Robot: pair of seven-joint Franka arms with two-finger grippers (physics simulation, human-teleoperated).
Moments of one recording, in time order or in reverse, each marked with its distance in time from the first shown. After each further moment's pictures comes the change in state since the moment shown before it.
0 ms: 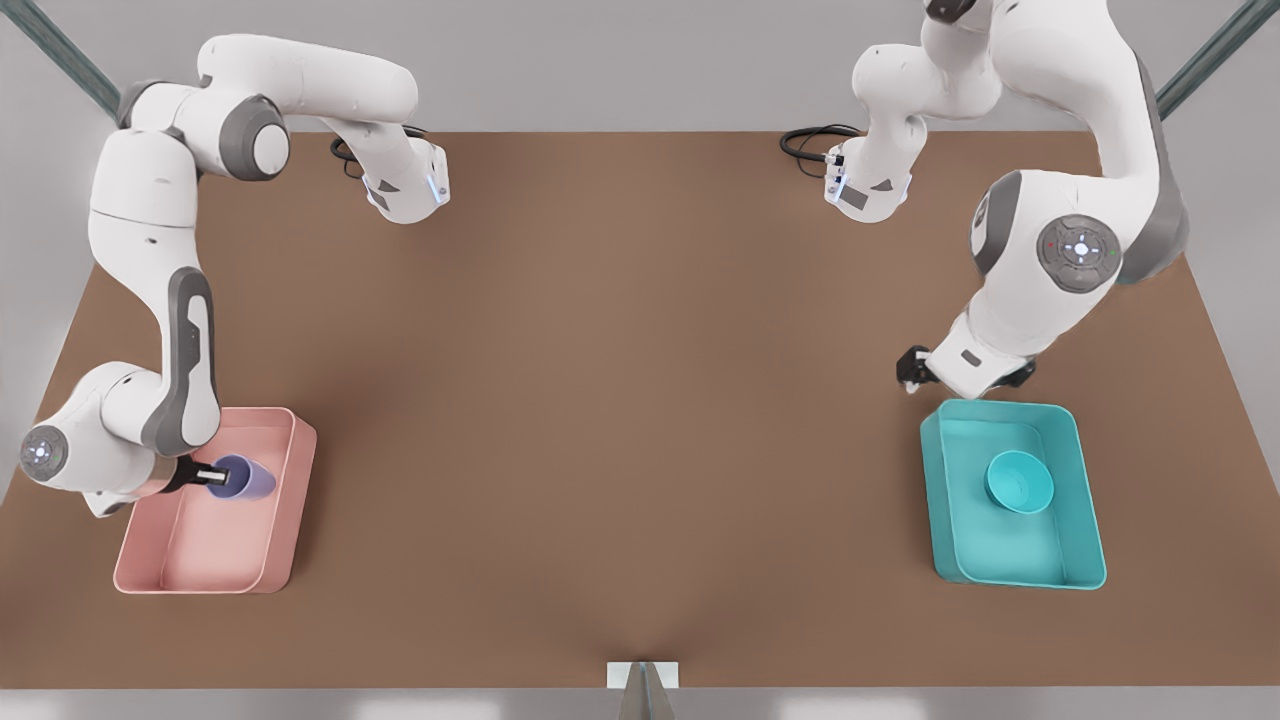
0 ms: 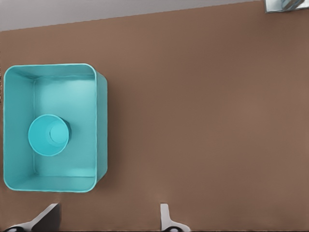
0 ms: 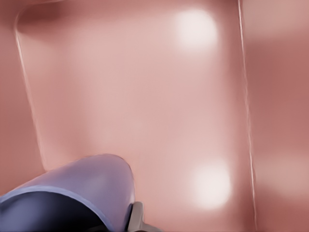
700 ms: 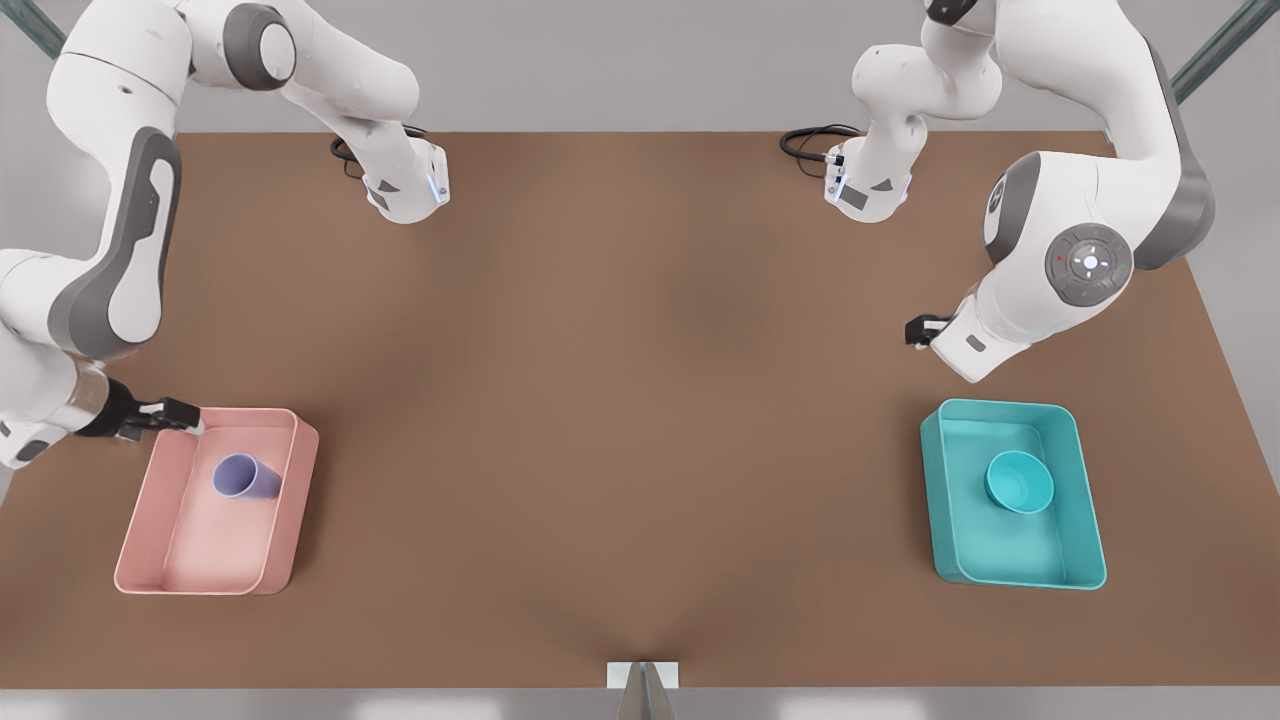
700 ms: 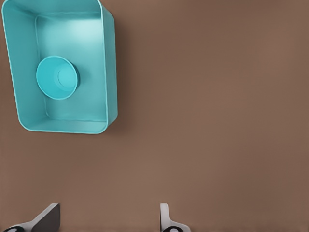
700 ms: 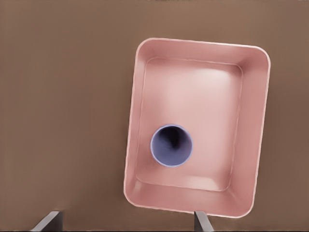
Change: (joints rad) left arm 0.016 0.013 -0.004 0.046 0.001 -0.261 -0.006; right arm 0.083 -0.407 0.035 0.020 -0.001 -0.341 -0.097
